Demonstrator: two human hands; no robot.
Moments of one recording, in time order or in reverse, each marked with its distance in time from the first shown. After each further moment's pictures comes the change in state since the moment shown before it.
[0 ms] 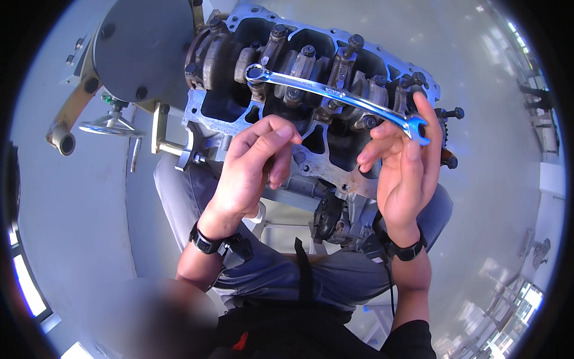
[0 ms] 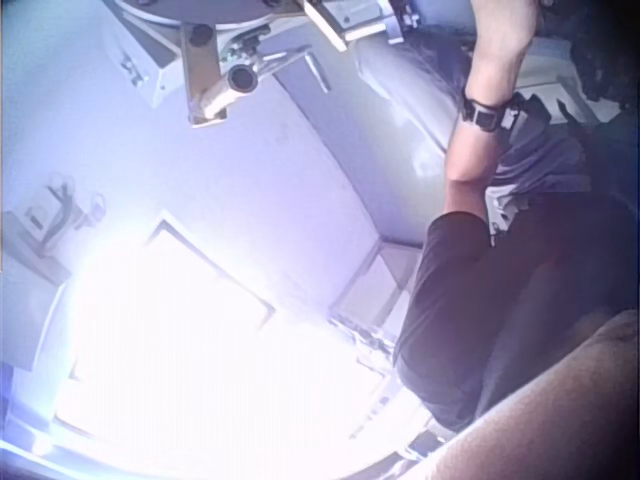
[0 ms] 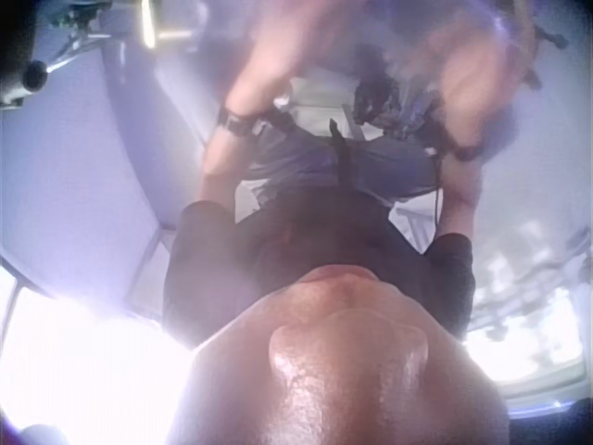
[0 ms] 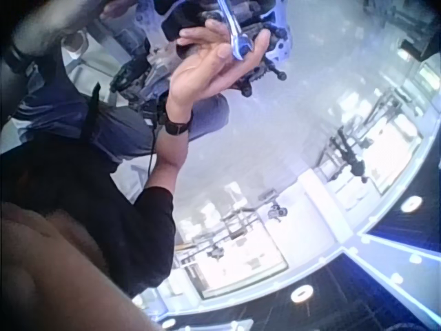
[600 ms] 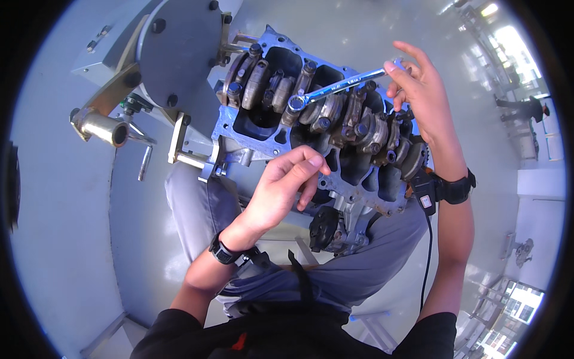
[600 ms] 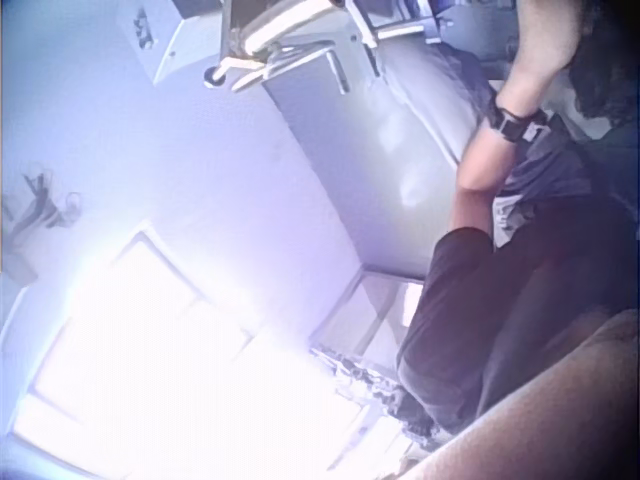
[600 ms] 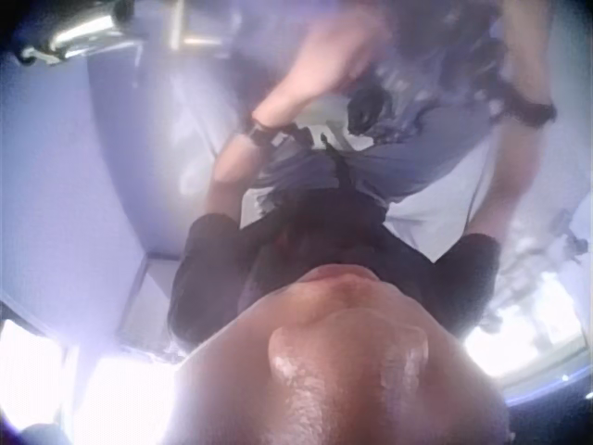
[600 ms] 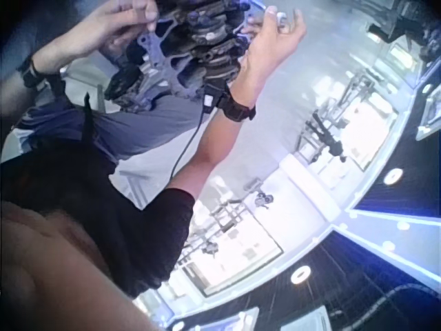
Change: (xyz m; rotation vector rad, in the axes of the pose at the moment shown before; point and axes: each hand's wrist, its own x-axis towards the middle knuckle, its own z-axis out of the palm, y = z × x) left_hand -0.011 0.003 -0.007 -0.116 -0.217 0.063; right_hand 0.133 -0.038 0.015 -0.551 -0.185 0.312
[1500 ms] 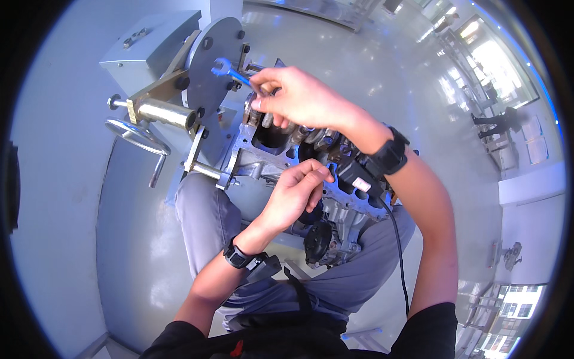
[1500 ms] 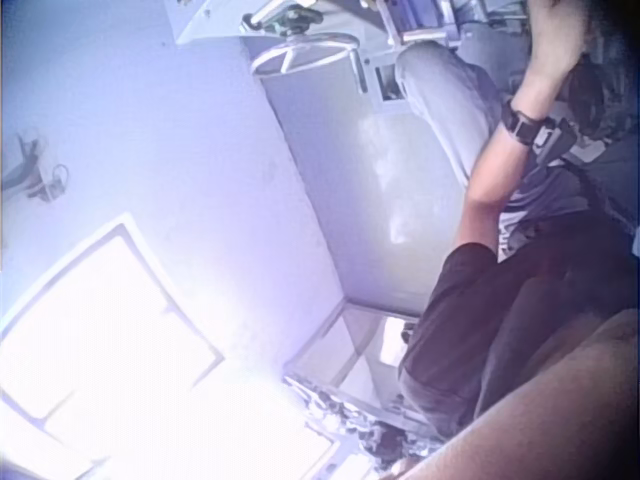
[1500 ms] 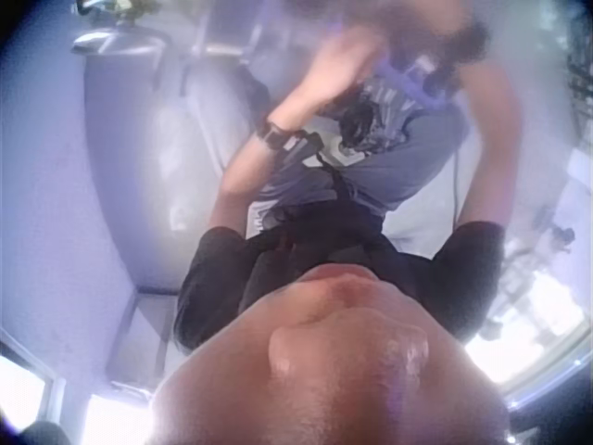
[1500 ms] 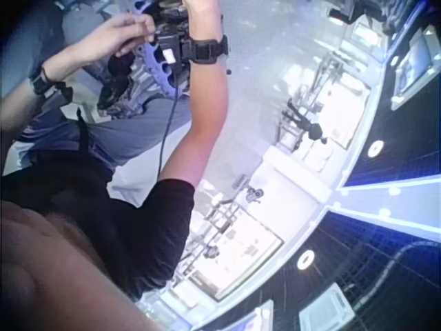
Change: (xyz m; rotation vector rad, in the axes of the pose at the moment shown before) left_hand -0.008 0.006 0.002 0.013 0.001 0.074; right_hand 0.009 -0.074 0.136 -0.151 -0.644 -0.183
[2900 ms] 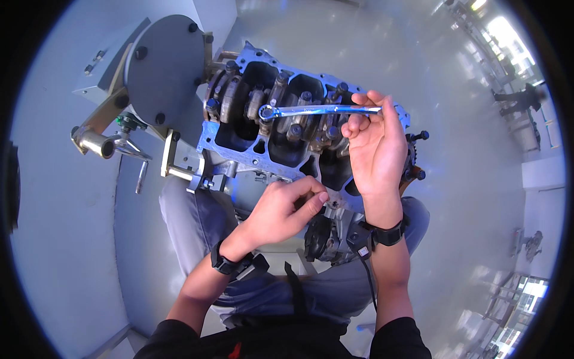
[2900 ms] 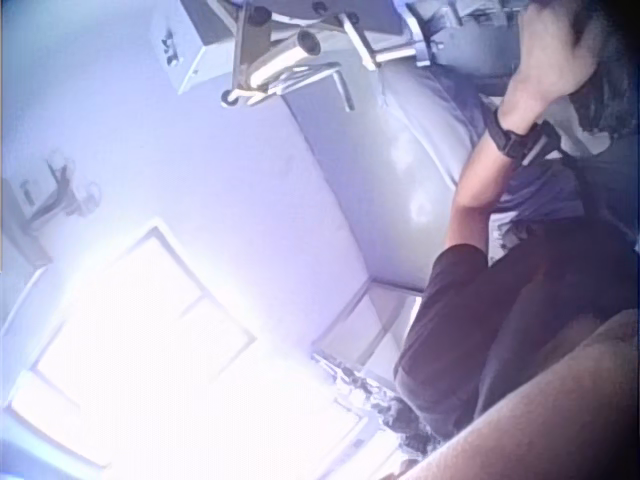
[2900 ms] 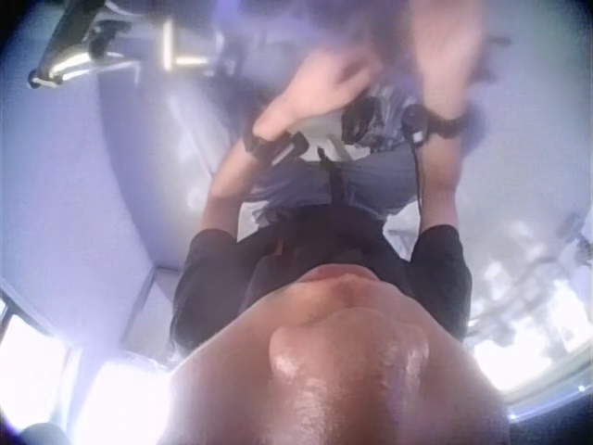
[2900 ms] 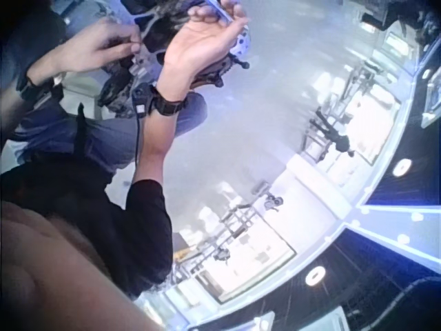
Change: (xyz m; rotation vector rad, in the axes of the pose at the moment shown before) left_hand 0.007 -0.027 0.013 0.832 -0.075 0.183; right_hand -0.124 0.100 -0.012 1.202 0.859 -0.245
